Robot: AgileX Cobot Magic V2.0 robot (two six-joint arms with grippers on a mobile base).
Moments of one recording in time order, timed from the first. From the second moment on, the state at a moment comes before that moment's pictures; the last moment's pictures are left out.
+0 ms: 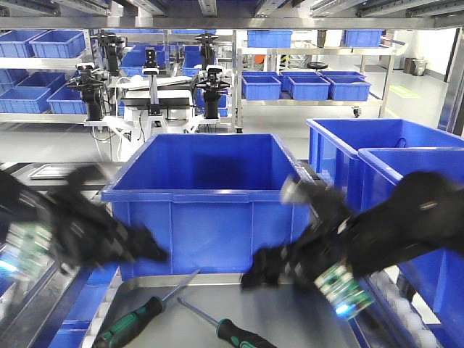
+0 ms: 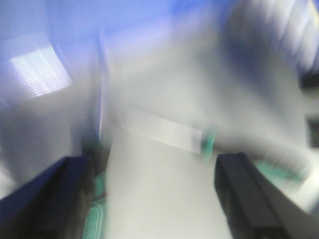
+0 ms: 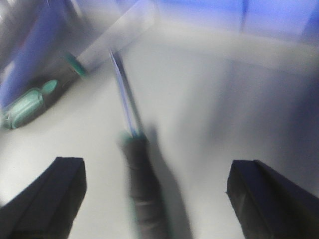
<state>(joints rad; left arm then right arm) -0.25 1.50 -1.37 -0.59 0.84 0.31 0.35 1.54 -1.33 0.46 0.79 -0.13</state>
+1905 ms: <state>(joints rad) -0.07 0.06 -0.03 -0.13 0.17 0.02 0.35 1.37 -1.34 0.37 0.75 -0.11</state>
